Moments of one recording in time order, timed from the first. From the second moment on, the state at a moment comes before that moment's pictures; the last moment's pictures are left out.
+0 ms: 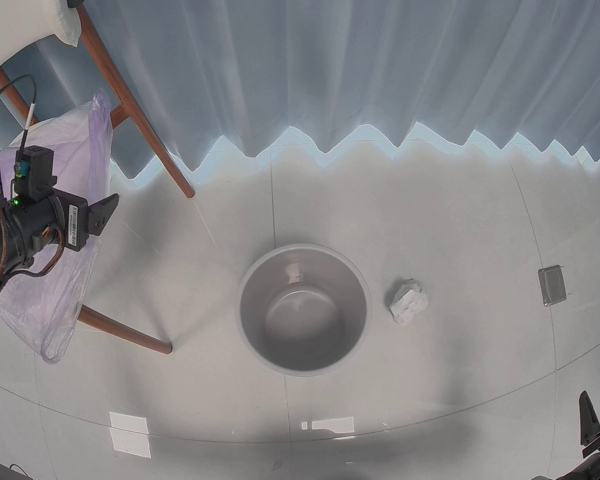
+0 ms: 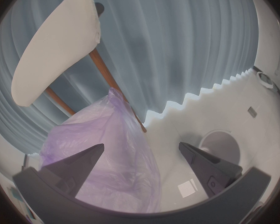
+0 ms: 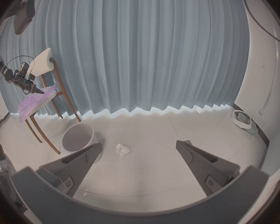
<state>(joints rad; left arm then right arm) -0.29 1.30 -0.87 -0.27 0.33 0.27 0.00 0.02 -0.02 0.00 -0.01 0.00</state>
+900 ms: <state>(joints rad) -0.27 1.48 -0.90 -0.27 0.47 0.45 0.00 0.02 -0.02 0.00 -0.01 0.00</state>
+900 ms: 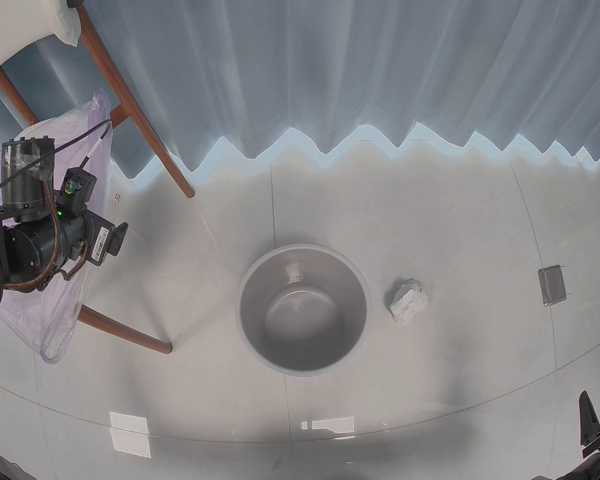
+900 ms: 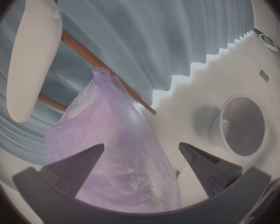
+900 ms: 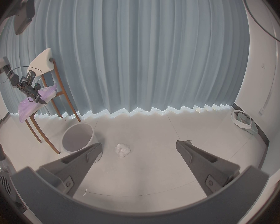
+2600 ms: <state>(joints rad) -0.21 1.33 -0.81 -0.27 -0.06 0.09 0.00 0.02 -0.02 0.00 -0.01 -0.01</state>
